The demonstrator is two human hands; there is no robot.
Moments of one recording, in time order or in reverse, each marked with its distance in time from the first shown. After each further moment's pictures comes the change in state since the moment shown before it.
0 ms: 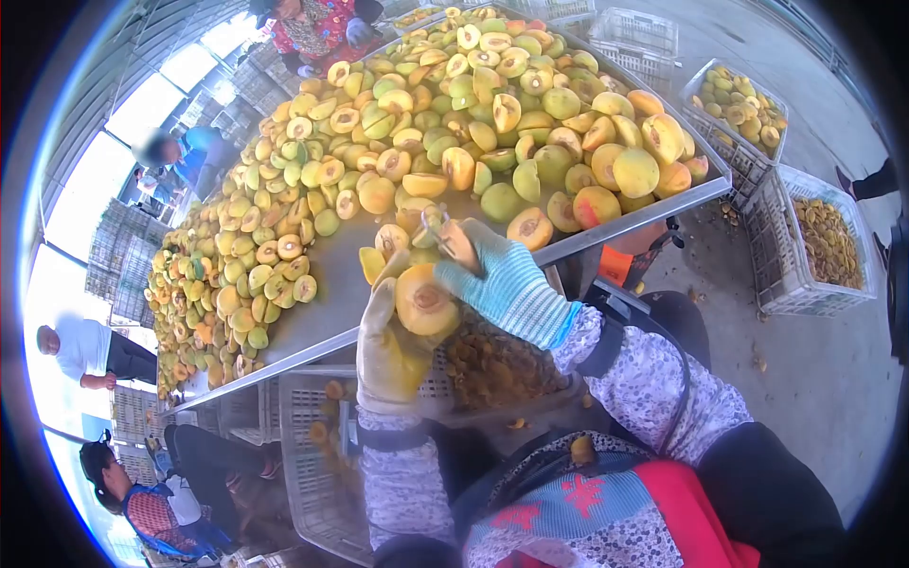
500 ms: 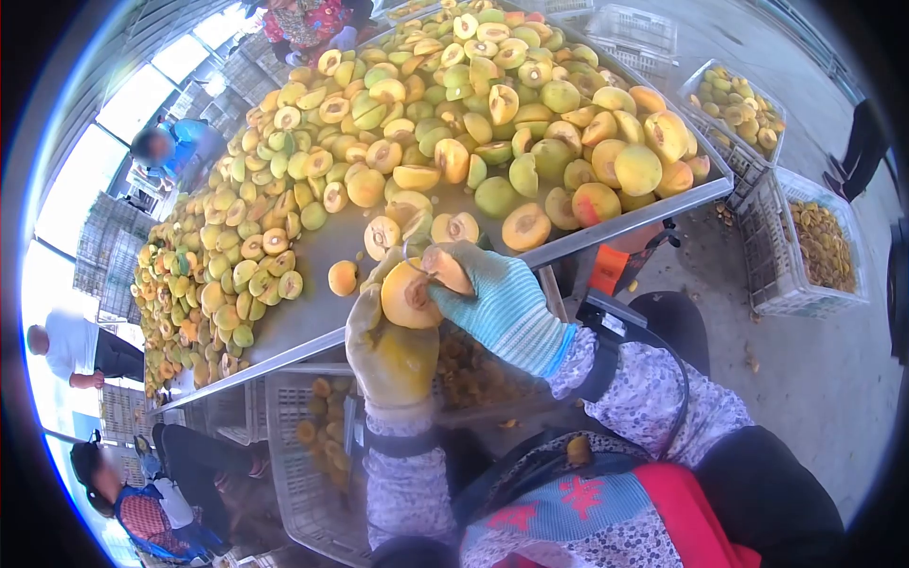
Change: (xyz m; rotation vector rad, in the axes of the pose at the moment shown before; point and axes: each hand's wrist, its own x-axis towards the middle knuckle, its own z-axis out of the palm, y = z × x) left_hand 0.017 -0.004 0.007 -0.147 -0.103 0.241; right_hand -0.003 -0.008 0.018 -0.004 0.116 -0.180
